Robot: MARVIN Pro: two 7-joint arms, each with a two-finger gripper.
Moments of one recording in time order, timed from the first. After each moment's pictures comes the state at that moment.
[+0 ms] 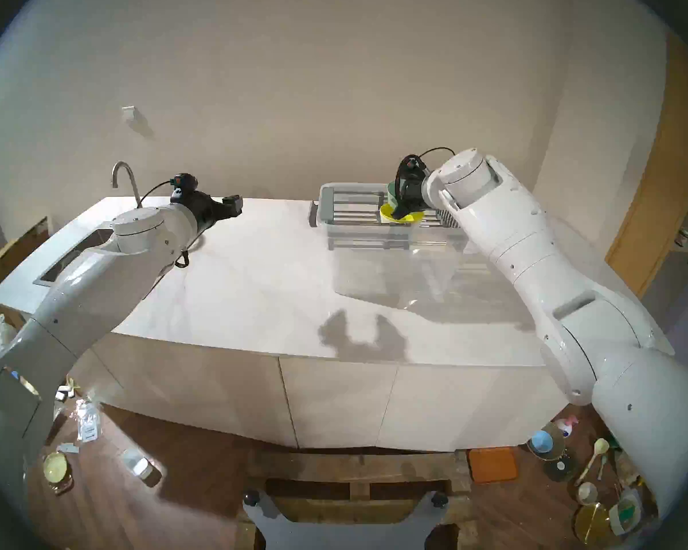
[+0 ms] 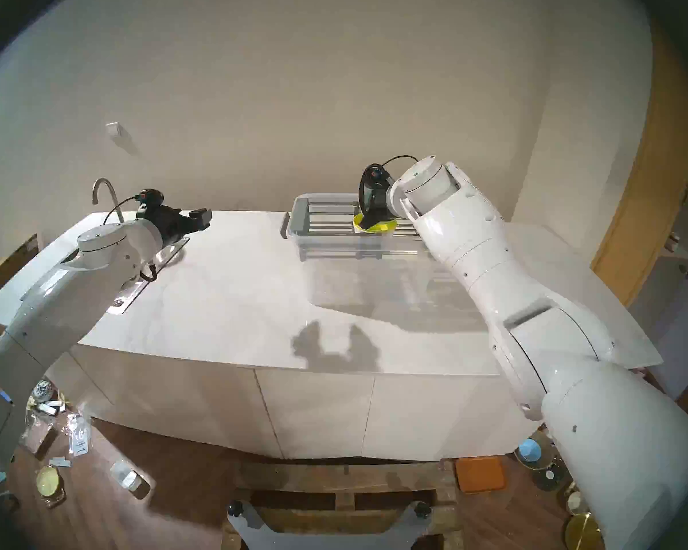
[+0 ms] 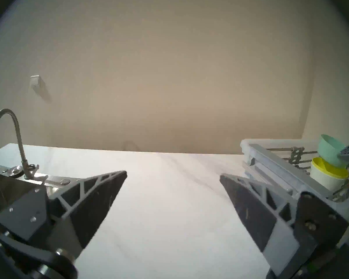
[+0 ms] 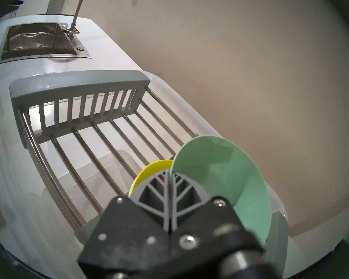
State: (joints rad) left arm 0.84 -0.71 -0.98 -1.44 -1.06 0.23 0.15; right arm -0.47 -1.30 1.03 -0.97 -0.14 0.53 0.61
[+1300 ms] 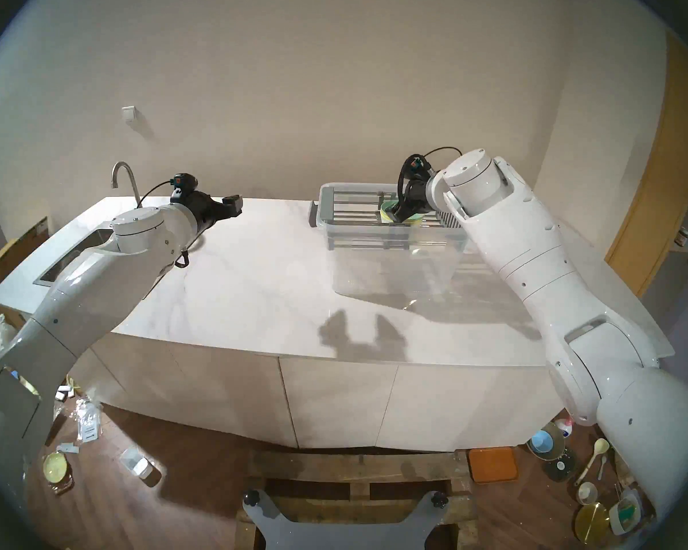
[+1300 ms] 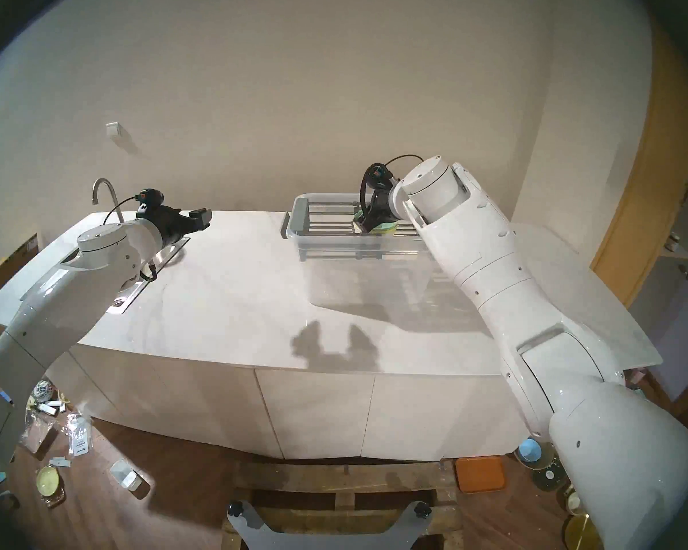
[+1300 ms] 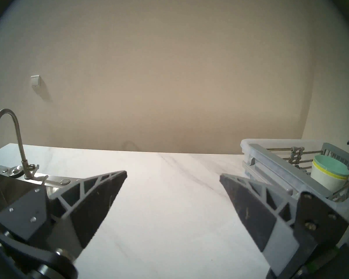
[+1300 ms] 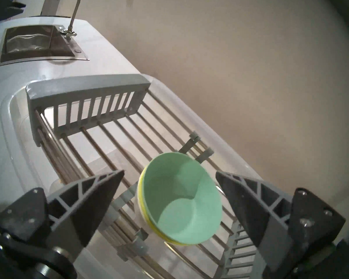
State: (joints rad) left arm 0.84 -0.71 -0.98 -1.44 -1.06 0.23 0.15; right arm -0.54 -1.26 1.10 -1.17 -0.15 0.64 0.56
